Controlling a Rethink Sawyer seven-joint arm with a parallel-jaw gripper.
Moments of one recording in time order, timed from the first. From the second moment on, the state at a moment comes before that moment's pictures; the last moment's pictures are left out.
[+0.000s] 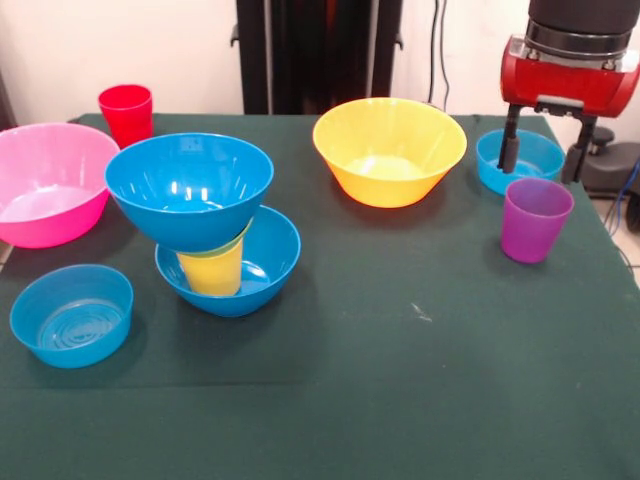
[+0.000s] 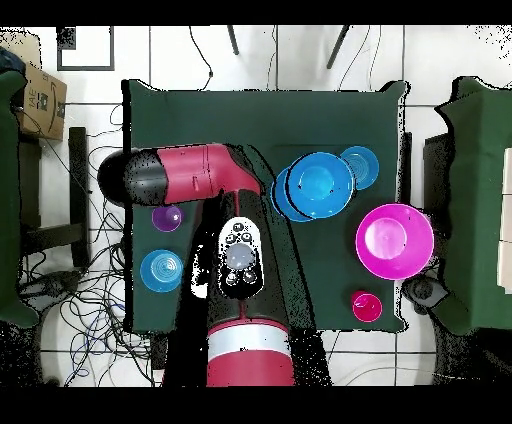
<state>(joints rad) -0.02 -0.68 0.08 1.47 -0.10 0.68 2.26</state>
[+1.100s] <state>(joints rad) -0.02 -0.67 0.09 1.57 -0.10 0.67 2.26</state>
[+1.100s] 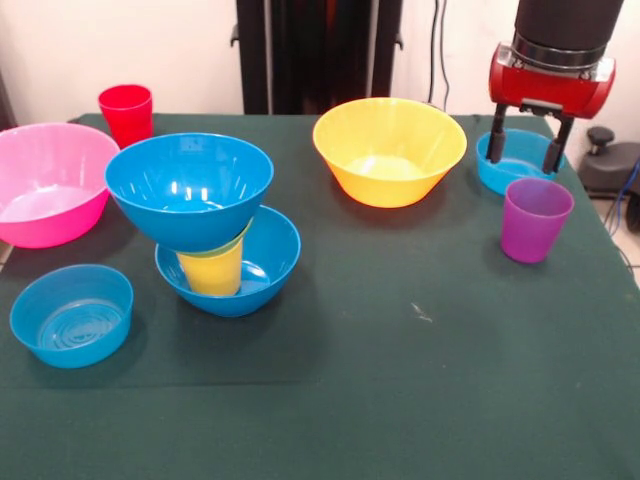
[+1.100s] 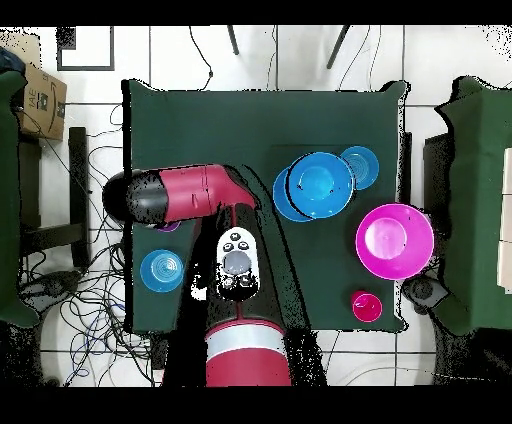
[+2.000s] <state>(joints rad) 0.01 -0.60 0.09 1.58 -0.10 0.55 2.26</state>
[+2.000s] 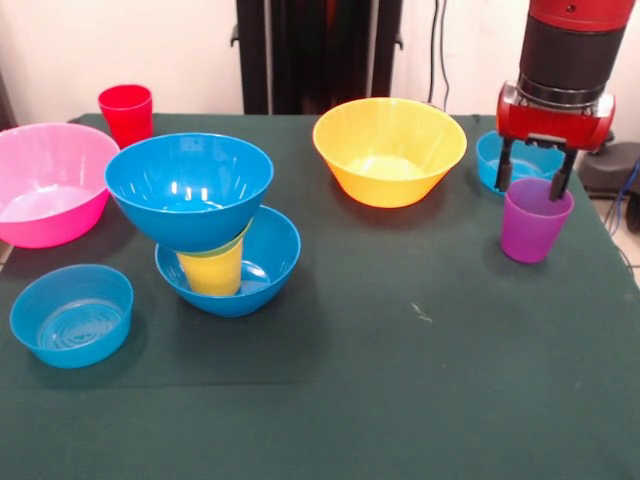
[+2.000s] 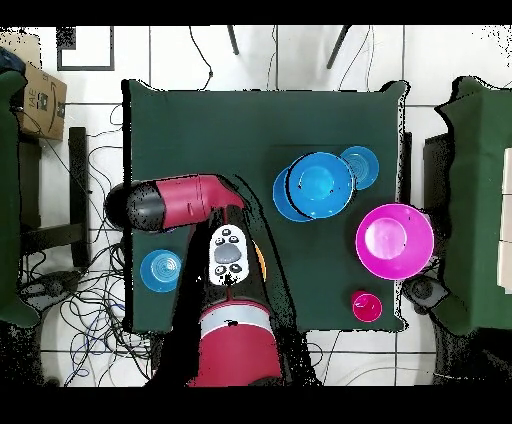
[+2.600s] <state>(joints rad) 0.03 -0.58 0.09 1.61 -0.10 0.53 2.26</state>
